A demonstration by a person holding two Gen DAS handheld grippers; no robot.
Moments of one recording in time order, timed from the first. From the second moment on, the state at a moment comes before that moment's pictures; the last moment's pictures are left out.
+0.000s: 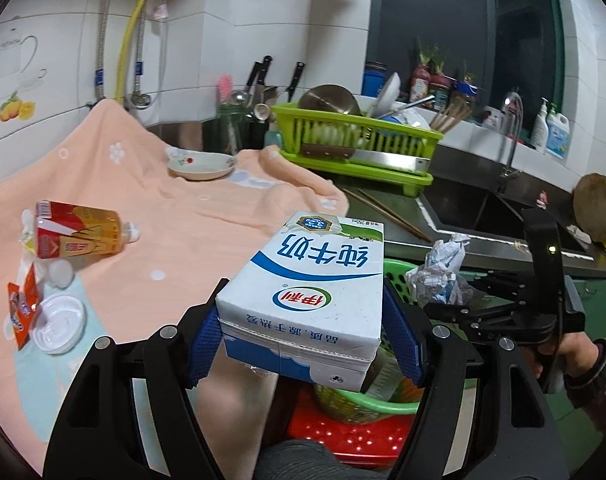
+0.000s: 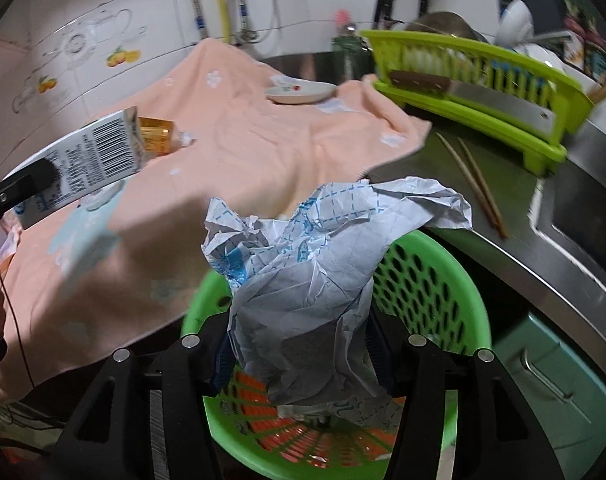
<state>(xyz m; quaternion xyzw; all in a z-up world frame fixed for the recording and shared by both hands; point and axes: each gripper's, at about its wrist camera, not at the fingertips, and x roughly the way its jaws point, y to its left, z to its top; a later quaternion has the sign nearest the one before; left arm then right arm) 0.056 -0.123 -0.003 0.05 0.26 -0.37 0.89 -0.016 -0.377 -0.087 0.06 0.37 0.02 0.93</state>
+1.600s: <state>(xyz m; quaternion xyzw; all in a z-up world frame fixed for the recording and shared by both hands) 0.050 -0.205 -0.032 0.08 0.30 -0.41 0.86 -0.045 -0.423 -0.087 0.10 0.34 -0.02 0.93</state>
